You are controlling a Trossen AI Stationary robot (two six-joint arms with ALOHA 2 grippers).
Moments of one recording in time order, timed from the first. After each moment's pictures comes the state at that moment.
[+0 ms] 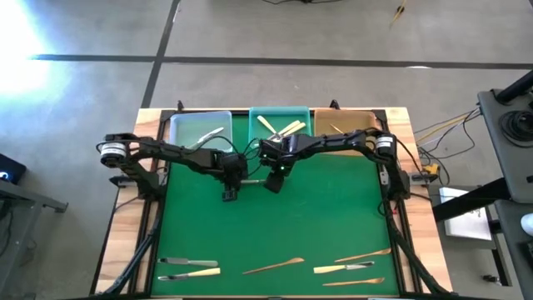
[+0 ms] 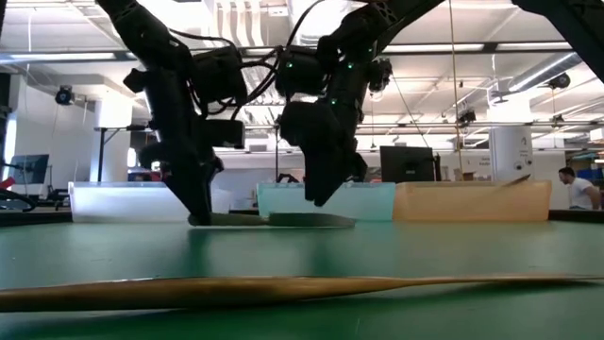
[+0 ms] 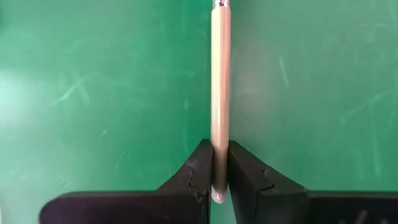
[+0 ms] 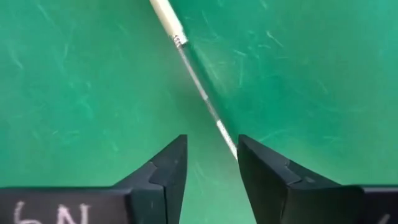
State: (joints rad) left arm 0.15 1.62 0.81 -0.42 0.00 0.06; right arm -0.19 2.06 1.56 -0.73 -0.23 0.30
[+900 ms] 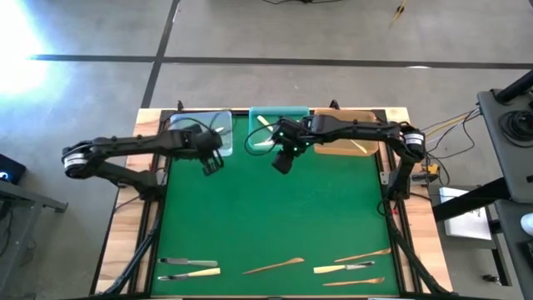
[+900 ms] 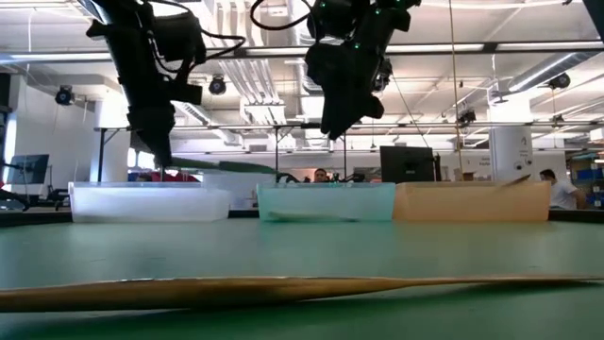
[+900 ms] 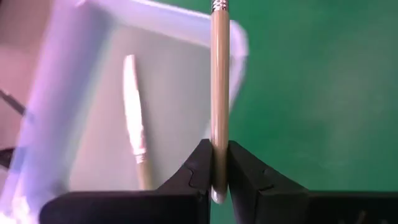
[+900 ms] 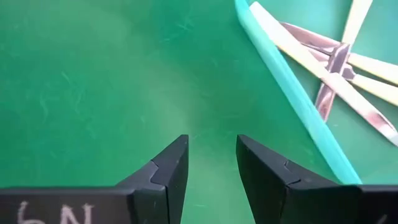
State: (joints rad) left arm 0.33 1.23 0.82 -0.81 -0.37 -0.04; right arm -0.25 1.81 1.56 -0.84 -0.08 0.30
